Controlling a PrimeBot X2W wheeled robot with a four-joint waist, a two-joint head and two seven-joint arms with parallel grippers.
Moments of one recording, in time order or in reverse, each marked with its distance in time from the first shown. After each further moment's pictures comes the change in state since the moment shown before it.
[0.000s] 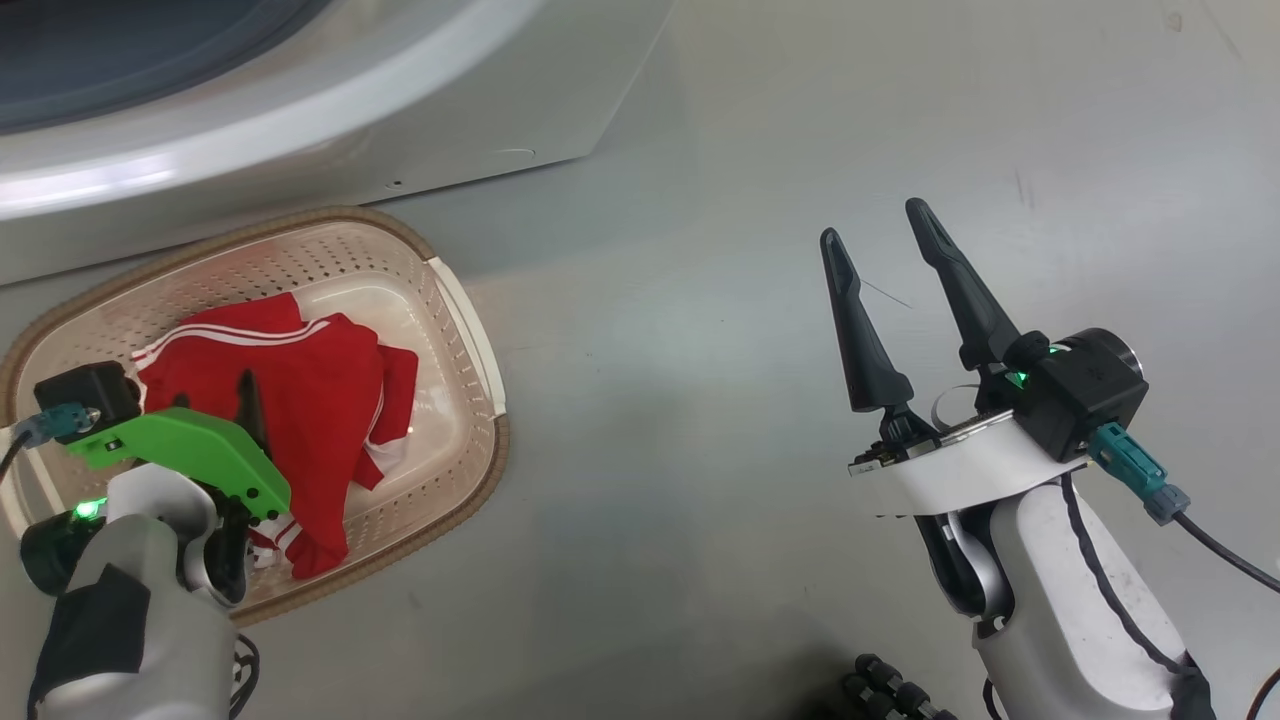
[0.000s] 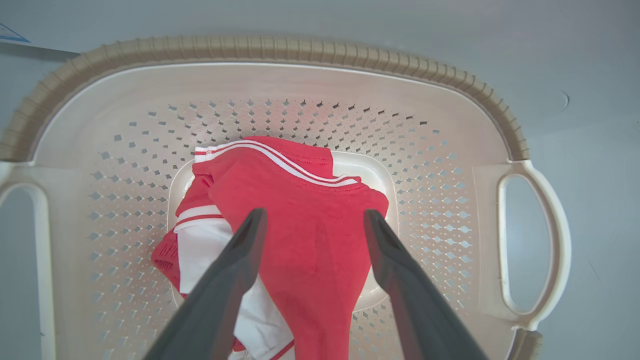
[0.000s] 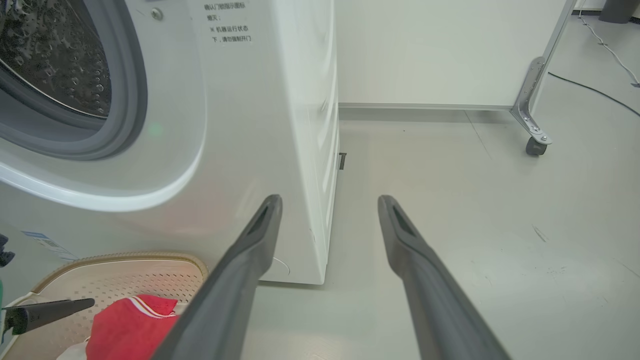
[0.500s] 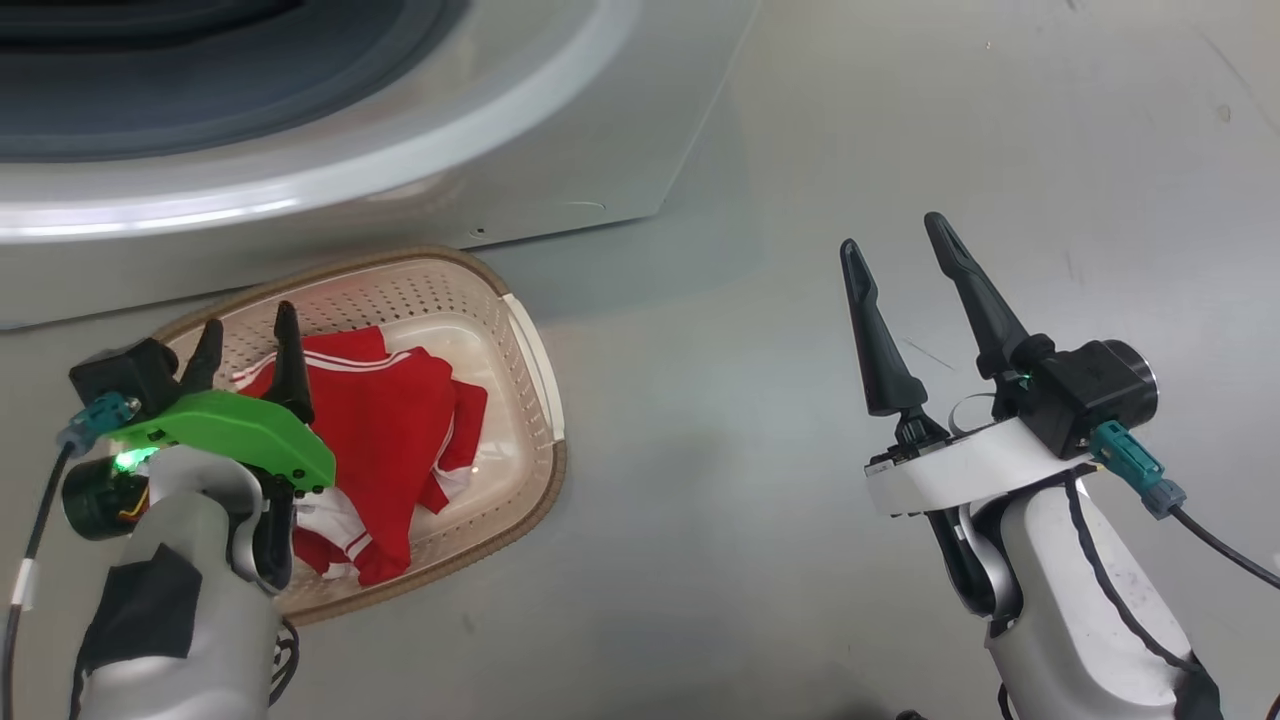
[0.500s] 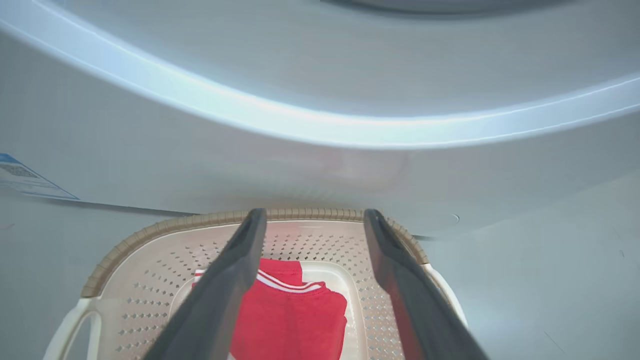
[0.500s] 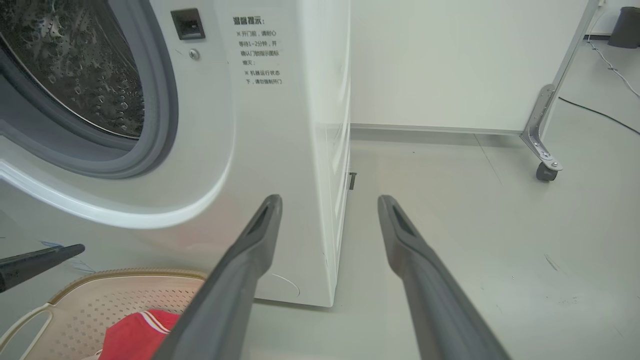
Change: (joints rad) left arm -0.016 -0.044 -0.055 -0.030 0.011 -0.110 -0.235; right arm 0.001 -0.002 -0.033 0.054 -0.029 0.000 0.000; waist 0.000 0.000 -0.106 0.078
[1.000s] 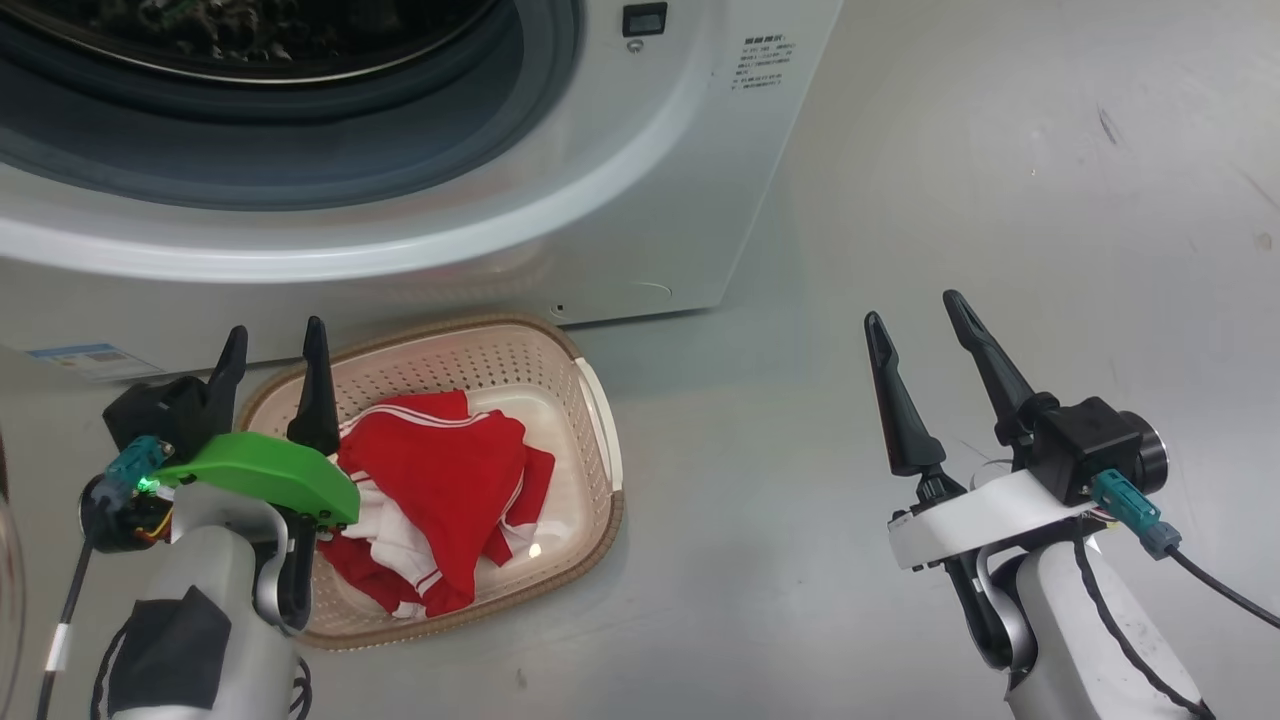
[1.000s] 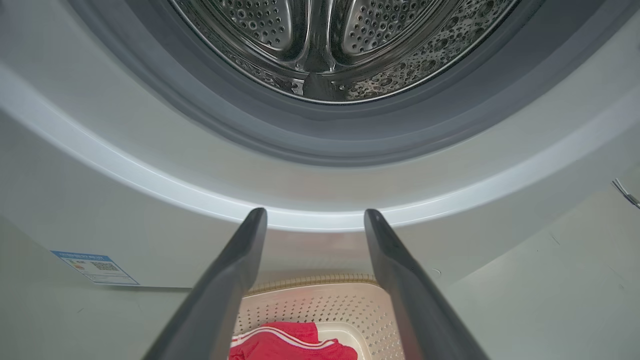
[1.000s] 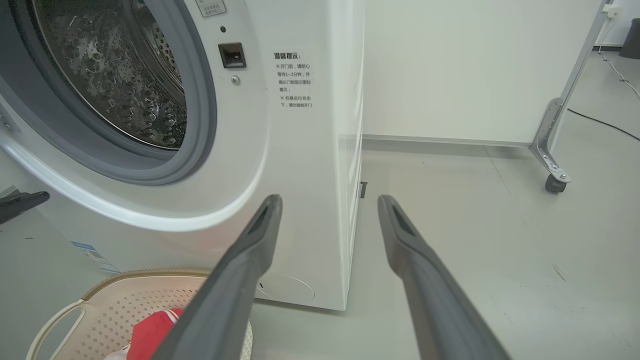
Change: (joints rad) left arm 0.097 -0.004 -0.046 -0.125 0.062 -0.014 -0.090; right arm 0.081 -0.018 -0.029 0.054 -0.002 0.000 0.000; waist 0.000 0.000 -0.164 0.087
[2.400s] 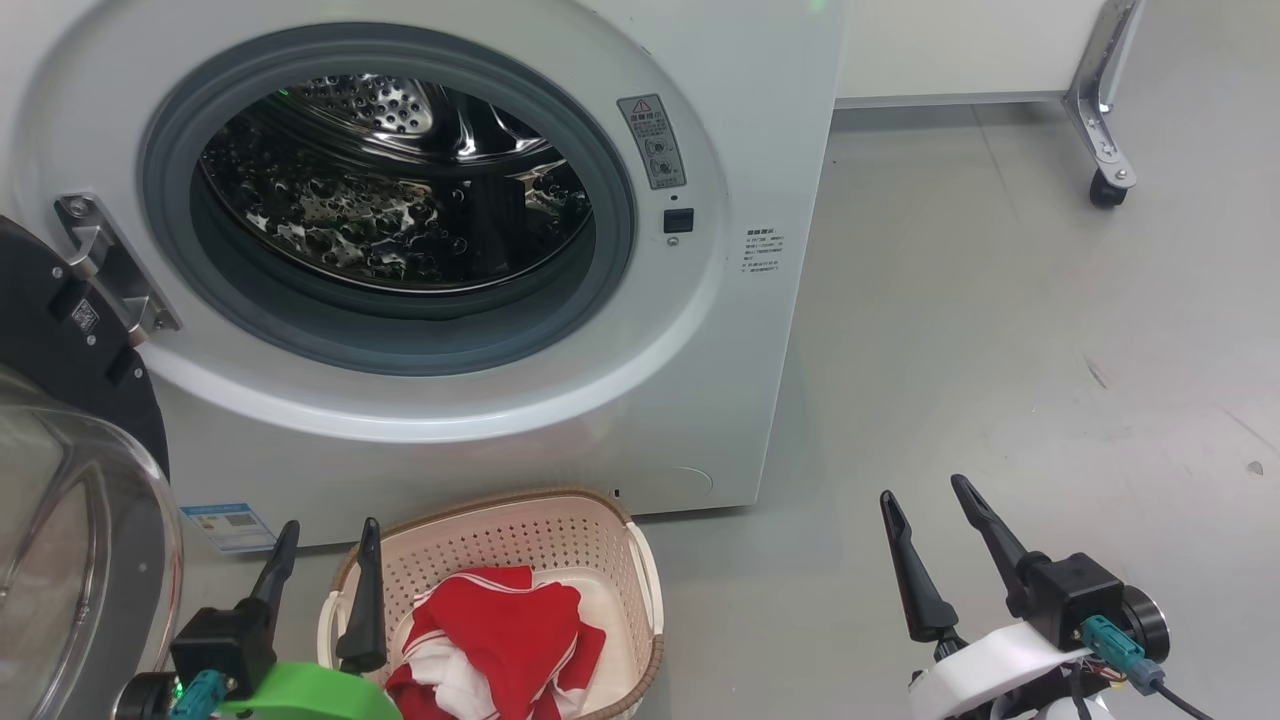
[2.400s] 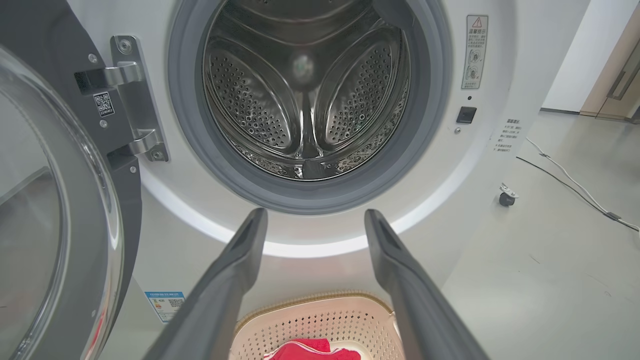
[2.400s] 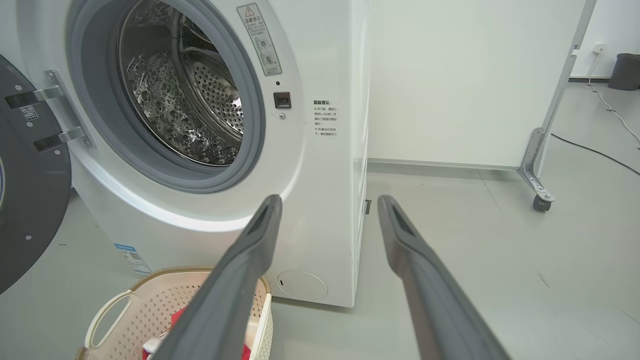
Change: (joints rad) left arm 0.491 0.000 -0.035 -0.456 0.103 0.116 0.037; right arm 0.247 -0.010 -0.011 0.039 0.002 -0.002 0.000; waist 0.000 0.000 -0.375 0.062
